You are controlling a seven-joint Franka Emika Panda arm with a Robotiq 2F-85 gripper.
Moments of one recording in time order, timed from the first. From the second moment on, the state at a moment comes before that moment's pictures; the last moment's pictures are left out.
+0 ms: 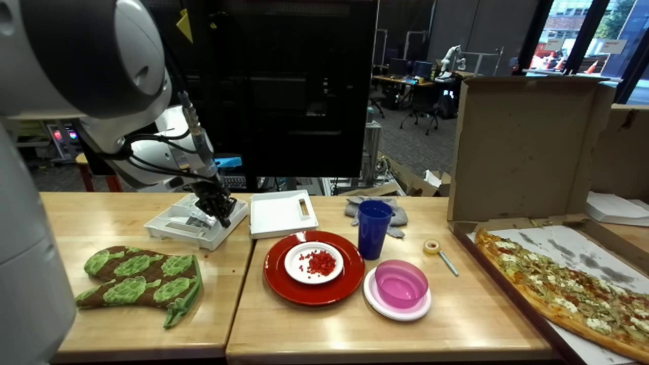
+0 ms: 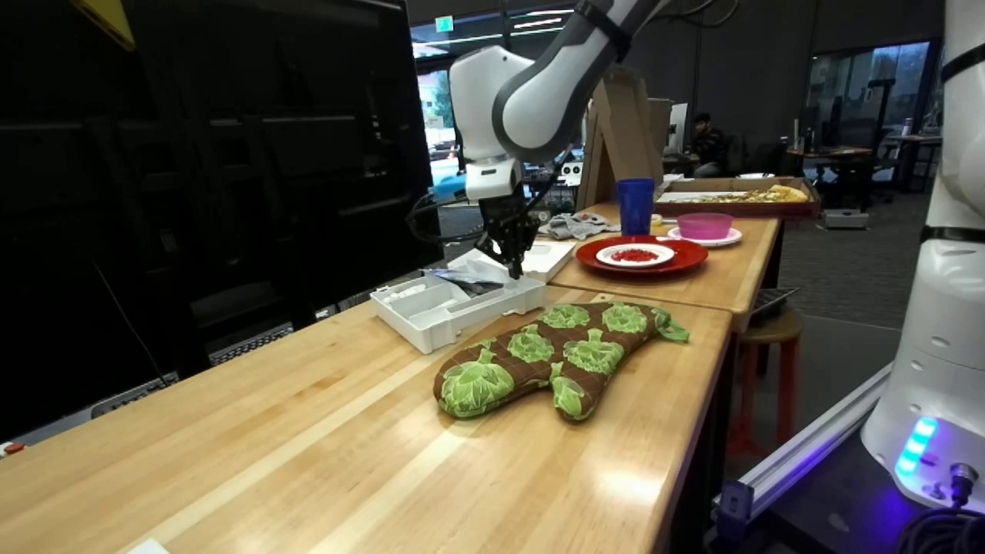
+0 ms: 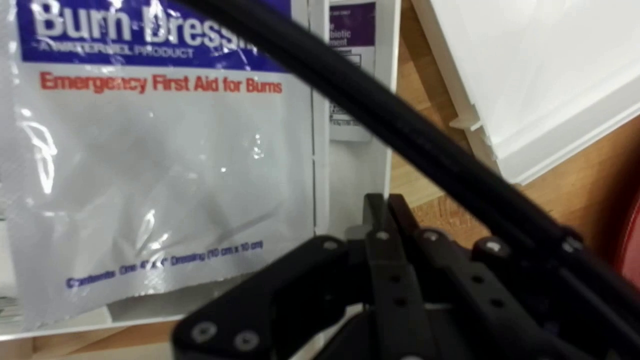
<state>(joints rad) 0.24 0.15 0.26 -2.19 -0.39 2.34 -2.46</state>
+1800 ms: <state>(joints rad) 0.24 0.25 0.23 -2.00 -0.44 2.33 -2.48</state>
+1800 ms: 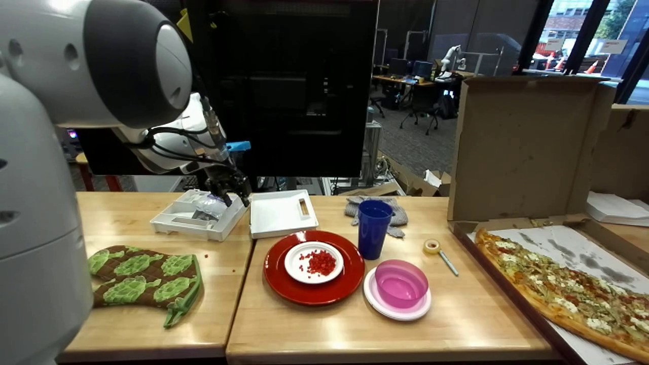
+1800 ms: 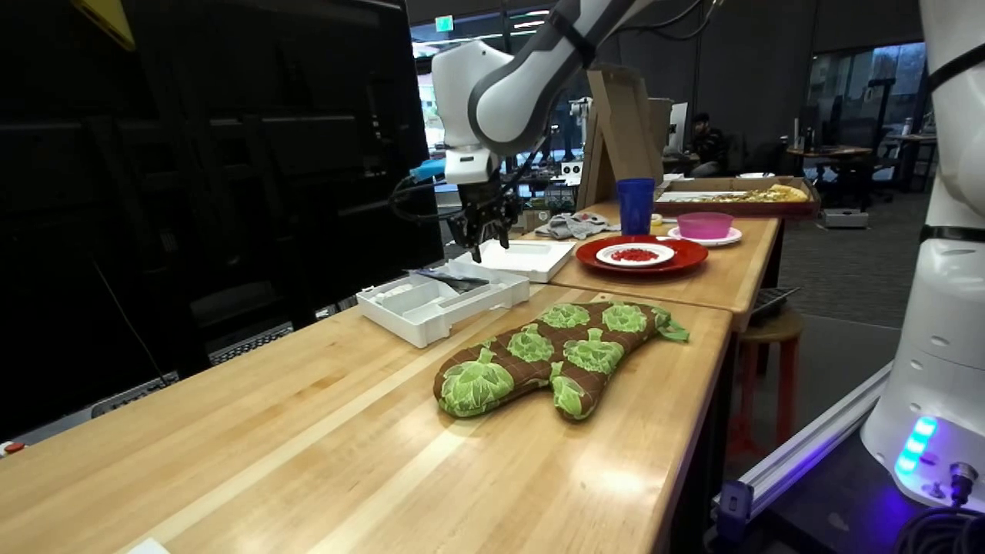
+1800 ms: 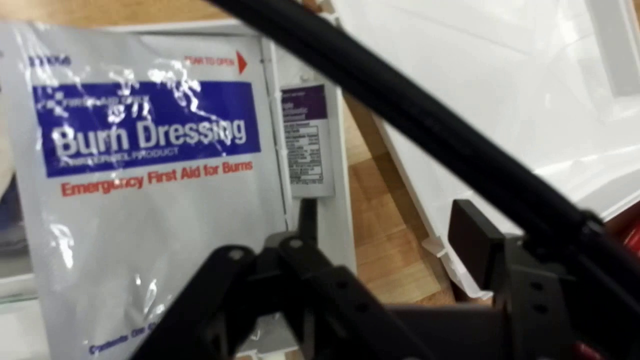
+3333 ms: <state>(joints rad) 0.10 -0.22 0.07 -2.41 -0.45 2.40 -1.54</state>
